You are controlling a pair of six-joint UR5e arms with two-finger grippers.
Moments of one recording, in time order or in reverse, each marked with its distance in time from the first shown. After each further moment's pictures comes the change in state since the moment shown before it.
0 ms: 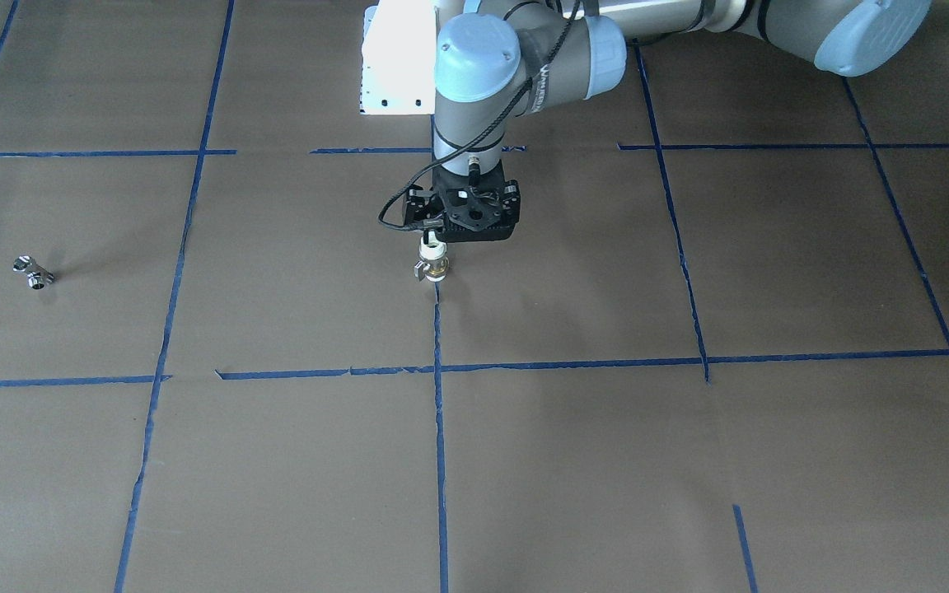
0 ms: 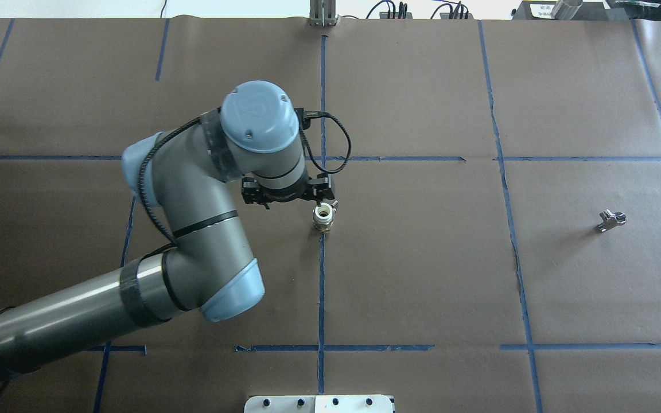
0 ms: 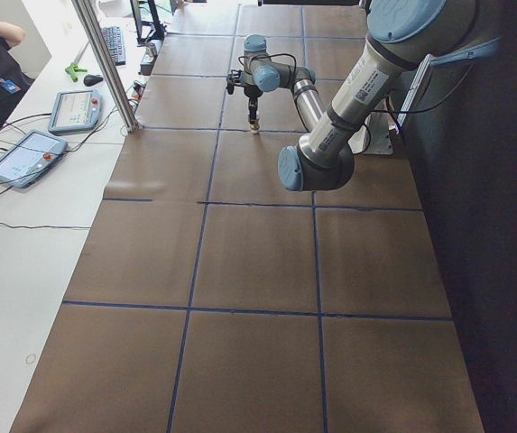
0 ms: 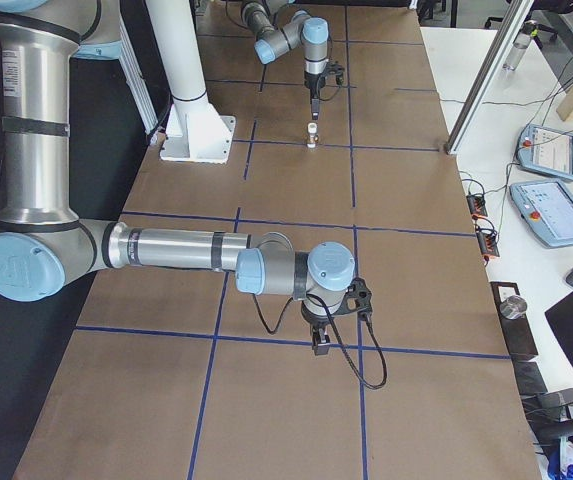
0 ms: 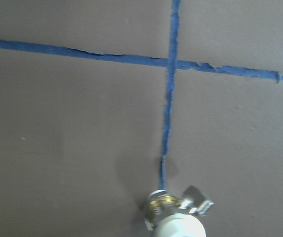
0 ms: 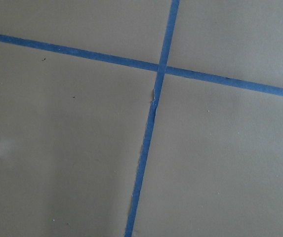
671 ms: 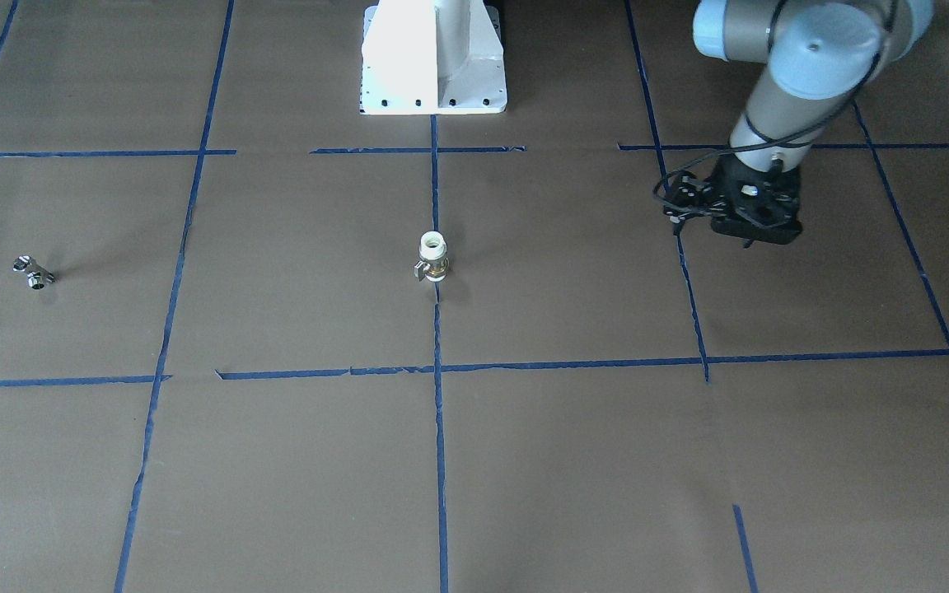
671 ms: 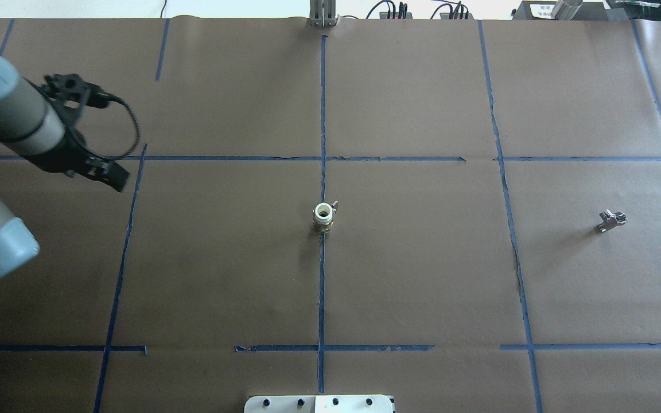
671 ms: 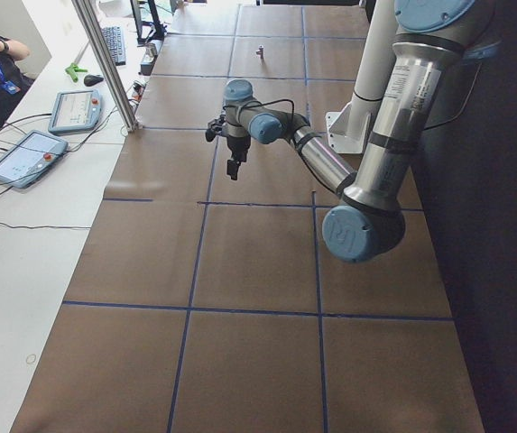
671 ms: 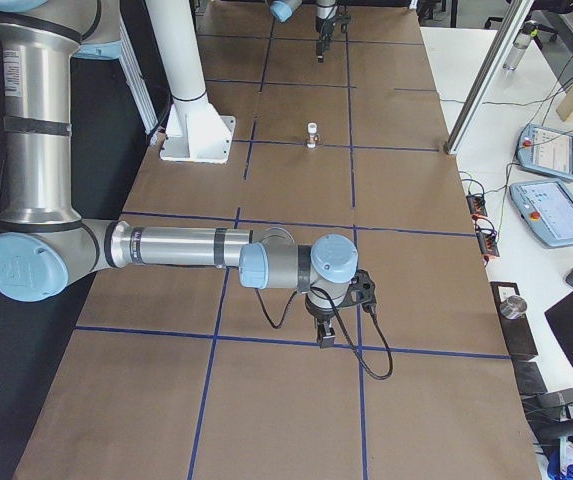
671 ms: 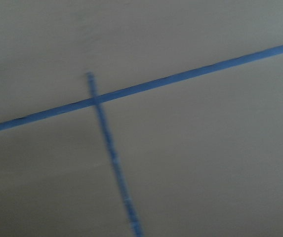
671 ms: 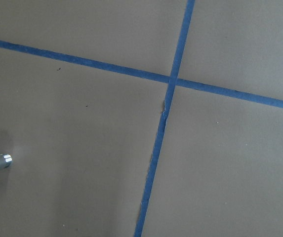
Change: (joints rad) left arm -0.393 0.557 -0.266 -0.010 -0.230 0.691; right arm -0.008 0.011 0.016 0.007 0.010 -0.001
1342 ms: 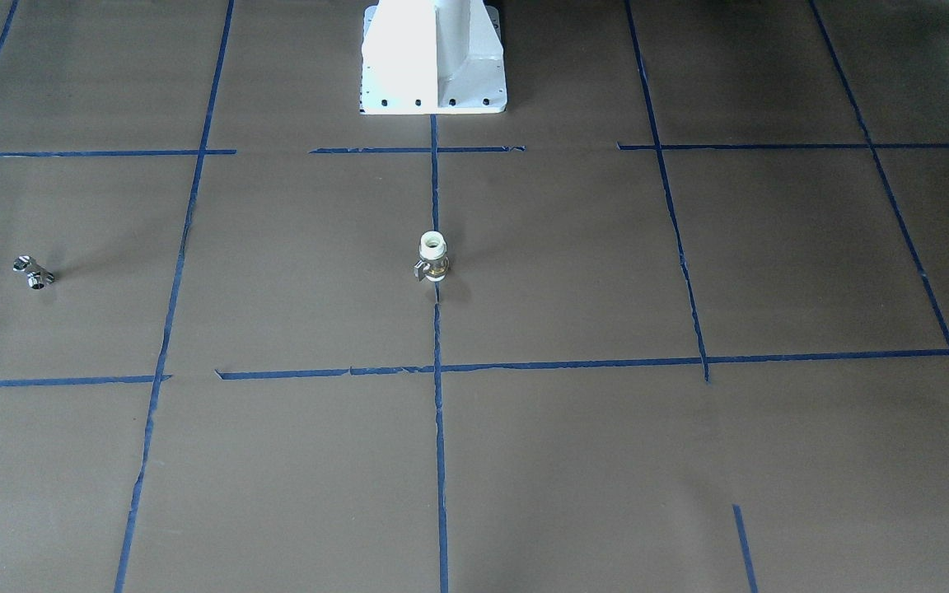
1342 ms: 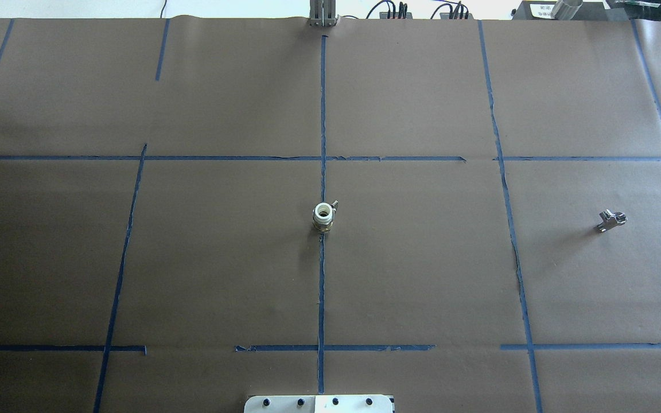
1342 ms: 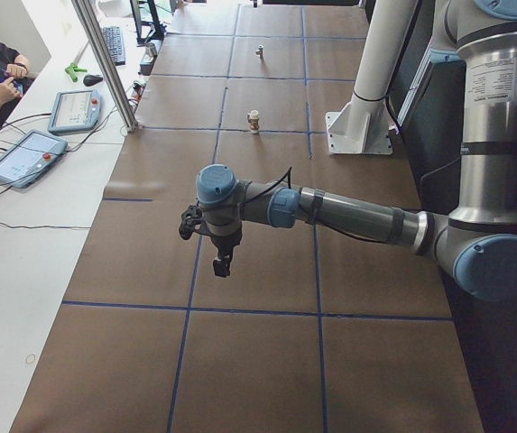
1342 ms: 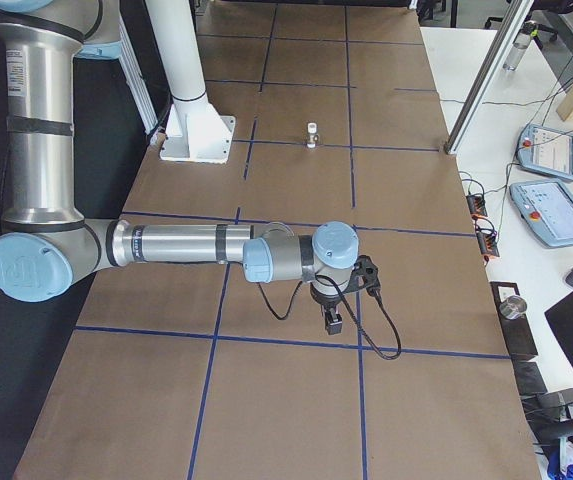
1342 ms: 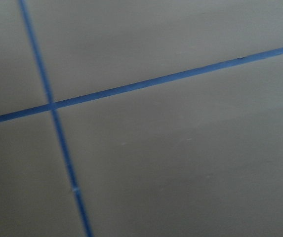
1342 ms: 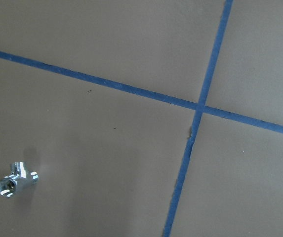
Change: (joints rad) left arm -0.515 0.308 0.137 0.010 -0.222 0.519; right arm -0.045 0.006 0.033 0.073 0.018 0.084
